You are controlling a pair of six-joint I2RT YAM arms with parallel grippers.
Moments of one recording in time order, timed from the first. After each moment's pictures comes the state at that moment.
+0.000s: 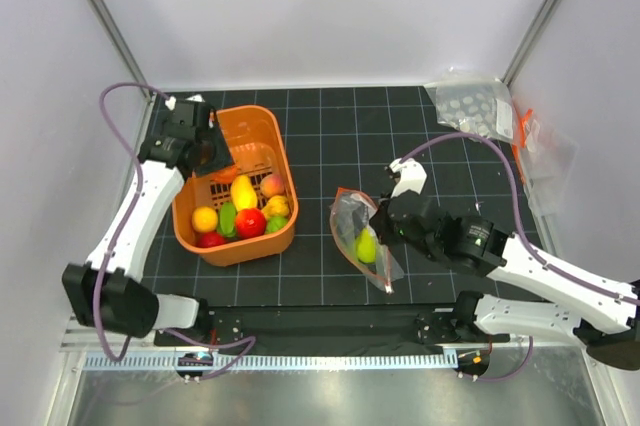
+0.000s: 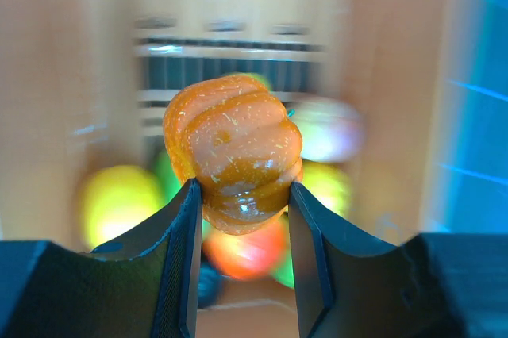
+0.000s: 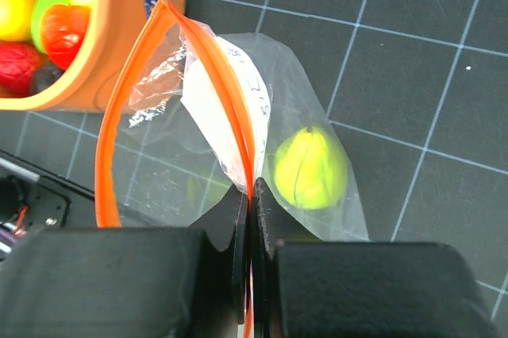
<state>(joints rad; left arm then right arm) -0.20 1.36 1.33 -0.88 -0.15 -0.50 1.07 0.92 0.98 -0.73 0.44 0.68</state>
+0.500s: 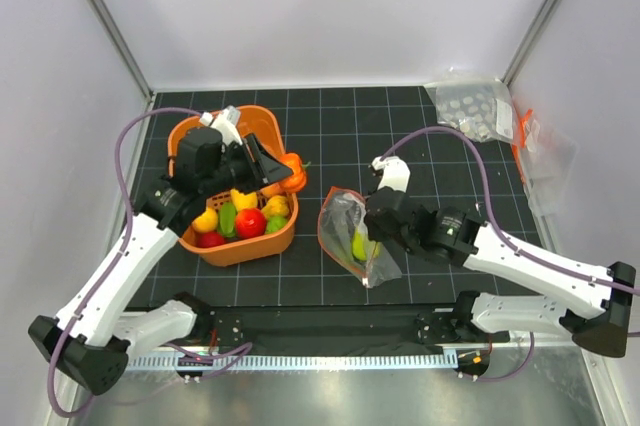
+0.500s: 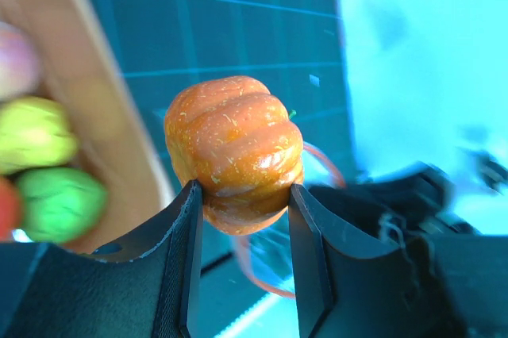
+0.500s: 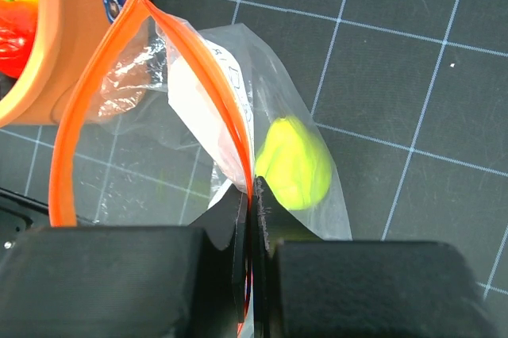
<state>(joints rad) -0.48 1.04 1.14 -0.58 0.23 -0.79 1.07 1.06 1.01 -0.73 0.50 0.69</state>
